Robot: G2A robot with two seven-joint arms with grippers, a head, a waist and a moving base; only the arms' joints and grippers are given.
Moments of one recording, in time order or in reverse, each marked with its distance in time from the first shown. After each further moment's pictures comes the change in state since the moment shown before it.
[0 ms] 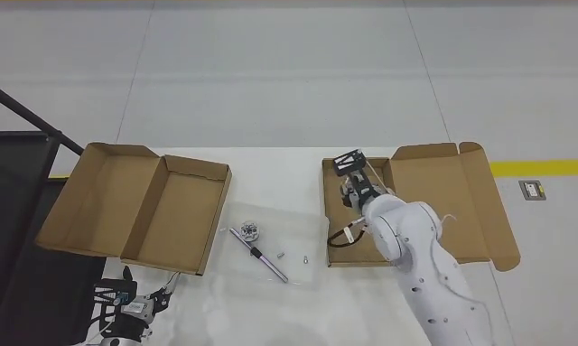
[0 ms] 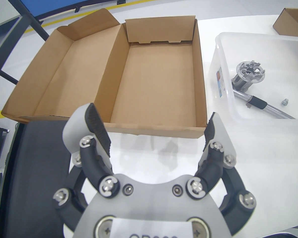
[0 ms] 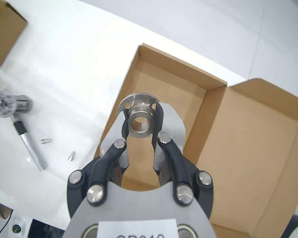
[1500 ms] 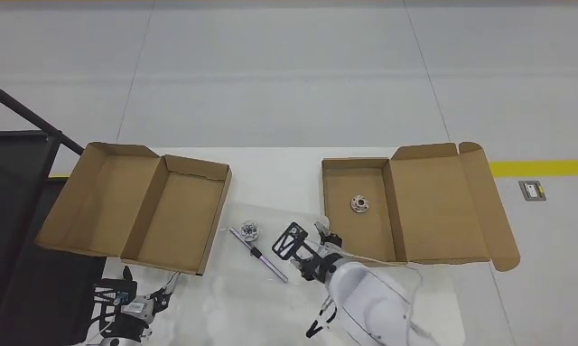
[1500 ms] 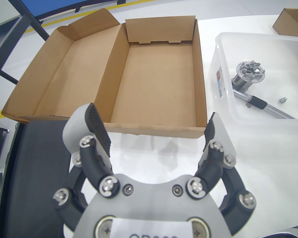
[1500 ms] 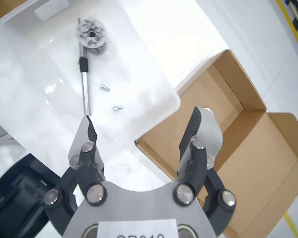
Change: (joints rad) left arm 0.000 0.000 0.000 0.000 0.000 0.000 0.000; right arm -0.294 0.003 -0.257 -0.415 -0.191 -0.263 0.063
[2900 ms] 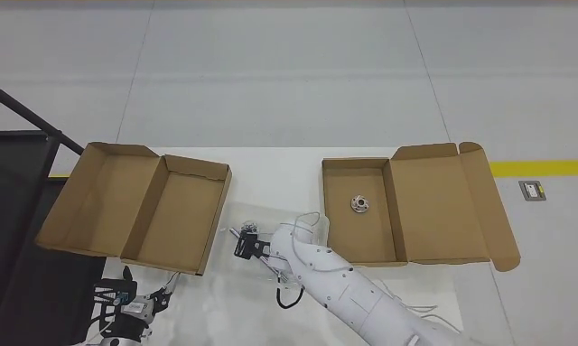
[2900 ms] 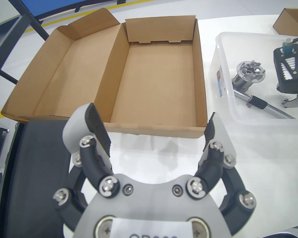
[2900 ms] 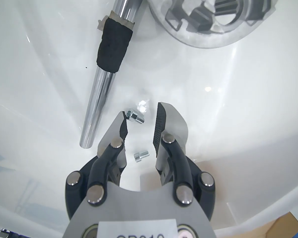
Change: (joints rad) left arm 0.000 0.000 0.000 0.000 0.000 0.000 0.000; right arm 0.604 -0.306 -0.392 1.130 0.292 -0.130 -0.060
